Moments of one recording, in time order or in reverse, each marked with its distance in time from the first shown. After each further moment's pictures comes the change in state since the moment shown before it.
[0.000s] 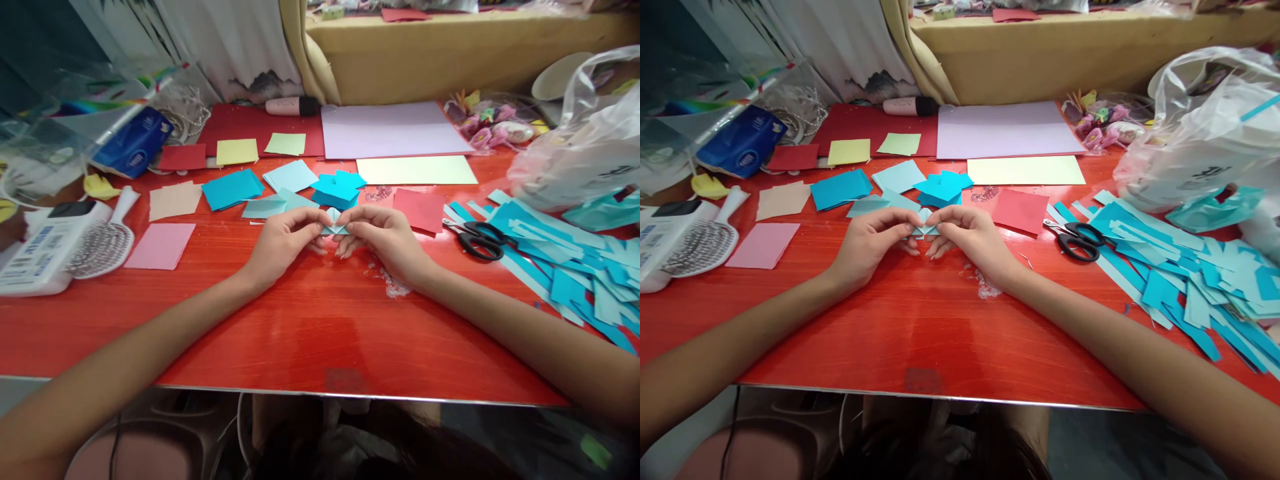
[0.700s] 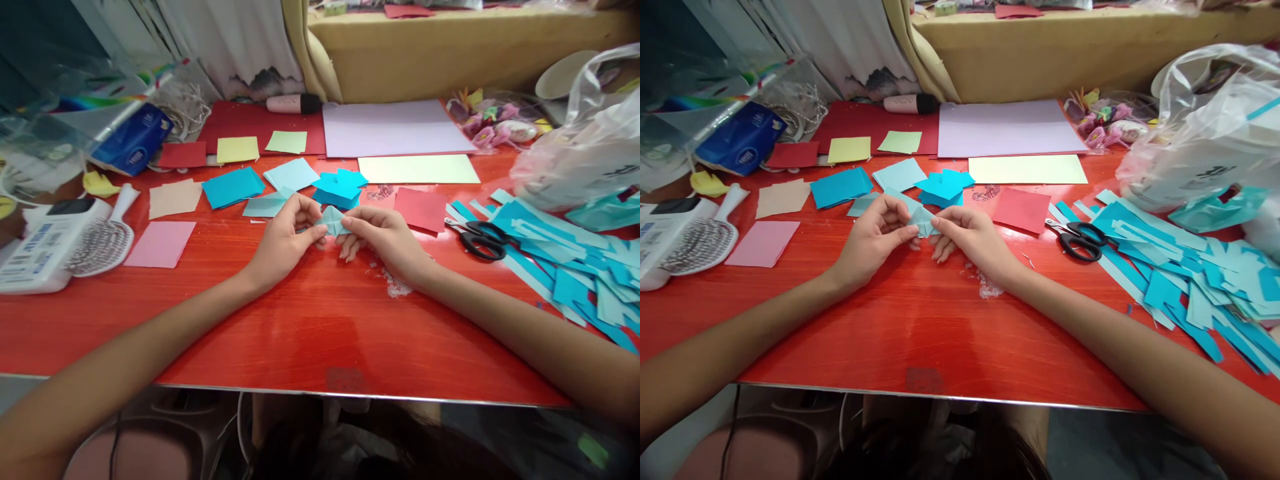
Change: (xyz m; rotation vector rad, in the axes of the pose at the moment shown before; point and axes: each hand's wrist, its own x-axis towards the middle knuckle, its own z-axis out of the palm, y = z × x) left_hand 0.001 0.000 0.002 0.047 0.005 0.051; right_hand 0.001 -0.002 0.002 -0.072 -0.006 0.060
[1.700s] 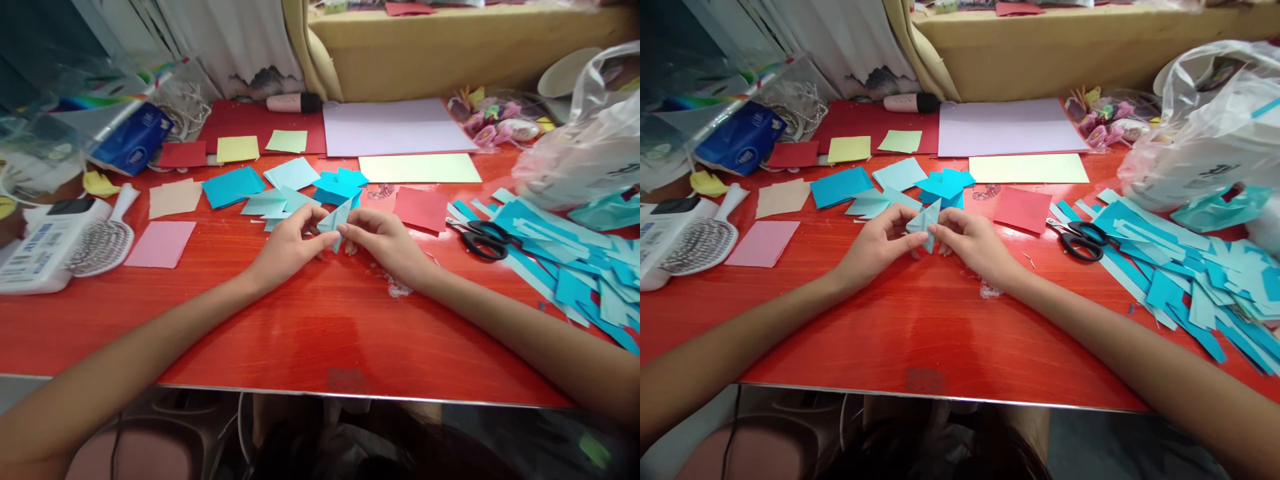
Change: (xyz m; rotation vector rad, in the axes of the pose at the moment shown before) left_hand -0.001 0.000 0.000 0.091 -0.089 -0.017; right_hand -0.002 0.001 -0.001 -0.280 -0.017 -0.114
